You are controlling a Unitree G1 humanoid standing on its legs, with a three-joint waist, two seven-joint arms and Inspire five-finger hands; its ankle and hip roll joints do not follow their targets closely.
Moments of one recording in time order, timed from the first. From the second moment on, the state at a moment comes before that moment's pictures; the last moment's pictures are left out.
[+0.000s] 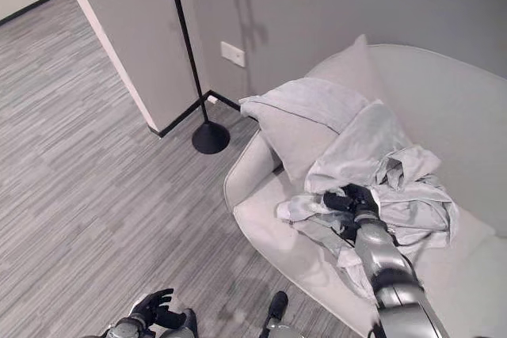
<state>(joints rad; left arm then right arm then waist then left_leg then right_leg) -0.03 0.19 -0.26 1.17 -0.16 -0.12 0.04 -0.23 -0.60 0.10 0.50 0.48 -0.01 -0.11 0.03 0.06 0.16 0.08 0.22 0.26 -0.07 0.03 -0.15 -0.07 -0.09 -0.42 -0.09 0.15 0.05</state>
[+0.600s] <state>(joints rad) 0.04 0.32 -0.24 0.25 -0.29 -0.16 0.05 -0.29 -0.72 0.18 -0.08 0.62 -0.09 -0.07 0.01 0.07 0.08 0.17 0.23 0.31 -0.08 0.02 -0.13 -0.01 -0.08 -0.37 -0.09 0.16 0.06</state>
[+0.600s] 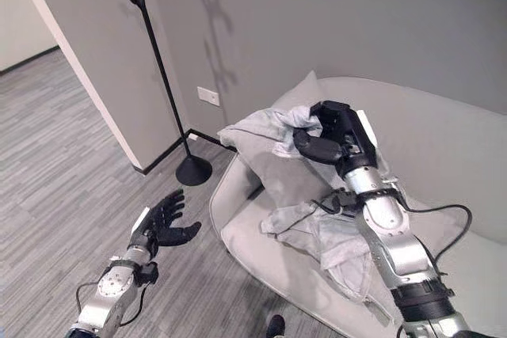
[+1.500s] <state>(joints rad) -0.10 0.49 -0.22 -0.09 -0.07 -0.29 0.40 -1.35 -0.55 0.50 0.37 1.06 -0.29 -0.22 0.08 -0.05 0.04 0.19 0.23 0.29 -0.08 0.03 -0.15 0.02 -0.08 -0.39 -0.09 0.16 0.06</state>
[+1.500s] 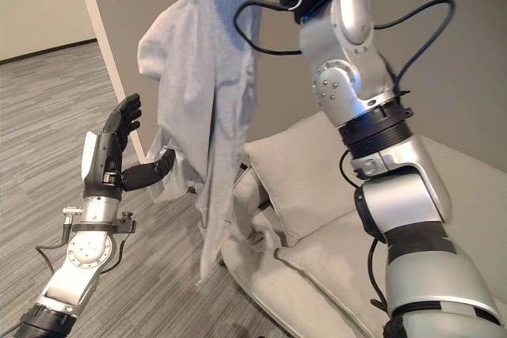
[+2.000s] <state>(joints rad) -0.29 0.17 -0.47 0.25 -0.59 -0.30 0.25 -1.34 -0.45 0.64 0.26 1.17 -0.30 -0.16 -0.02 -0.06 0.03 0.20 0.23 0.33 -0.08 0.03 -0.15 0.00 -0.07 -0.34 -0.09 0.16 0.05</state>
